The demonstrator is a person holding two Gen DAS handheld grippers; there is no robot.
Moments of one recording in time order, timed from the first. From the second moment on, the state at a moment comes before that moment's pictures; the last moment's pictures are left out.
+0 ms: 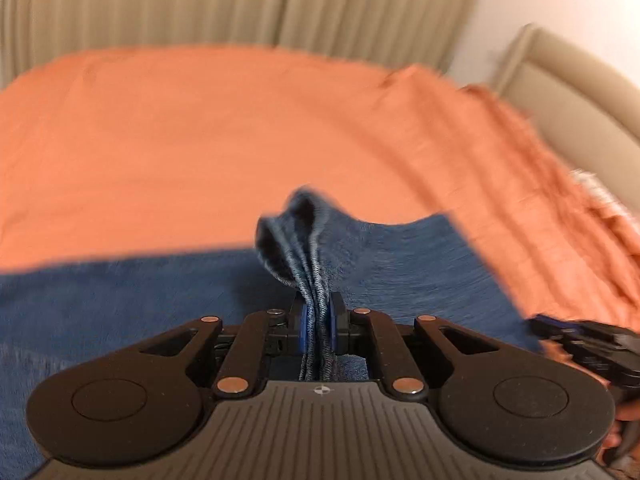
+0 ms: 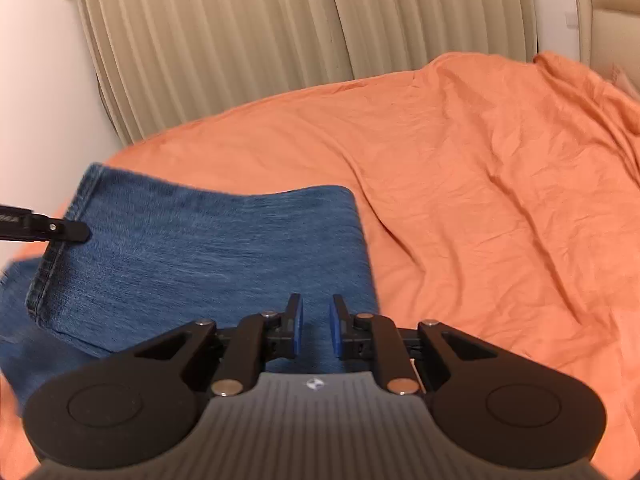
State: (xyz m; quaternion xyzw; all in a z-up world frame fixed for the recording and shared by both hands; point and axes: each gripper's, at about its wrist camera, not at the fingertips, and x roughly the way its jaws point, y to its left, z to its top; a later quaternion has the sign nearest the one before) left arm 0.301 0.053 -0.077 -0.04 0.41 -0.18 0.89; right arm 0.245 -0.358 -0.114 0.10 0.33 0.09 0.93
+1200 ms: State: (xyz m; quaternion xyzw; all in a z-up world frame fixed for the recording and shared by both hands) left arm 0.233 0.047 -0.128 -0.04 0.49 -0.09 0.87; right arm 0.230 -0.339 -0.148 0.02 0.36 0.13 0.92
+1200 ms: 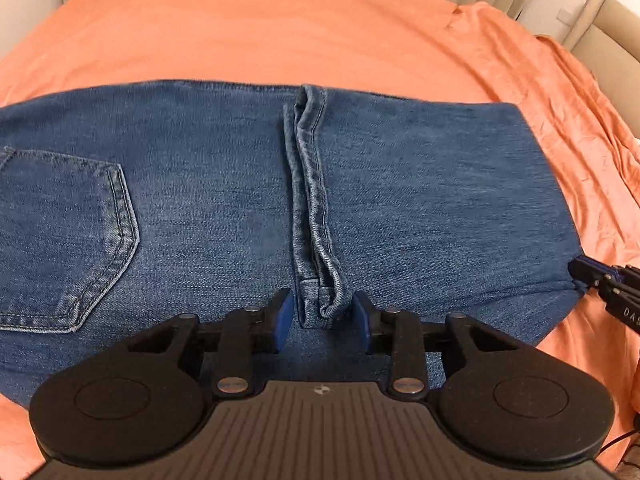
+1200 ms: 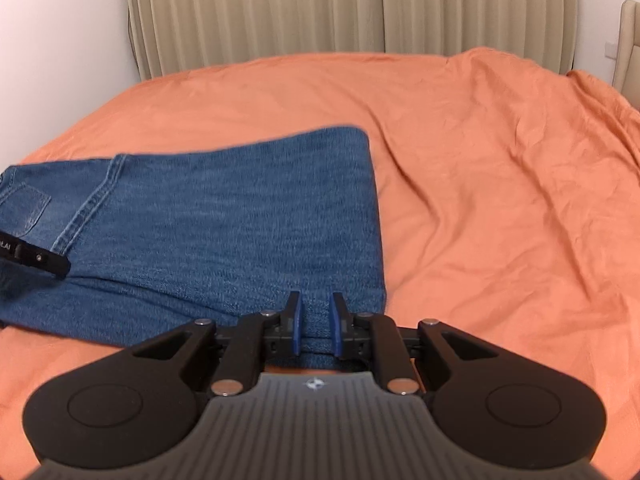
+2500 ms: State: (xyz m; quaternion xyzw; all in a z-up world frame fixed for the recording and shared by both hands) left arm 0.146 0.392 -0.120 -0.46 0.28 0.13 0.83; right arm 0.297 -0.126 -0.072 -0.23 0.35 0.35 0.84
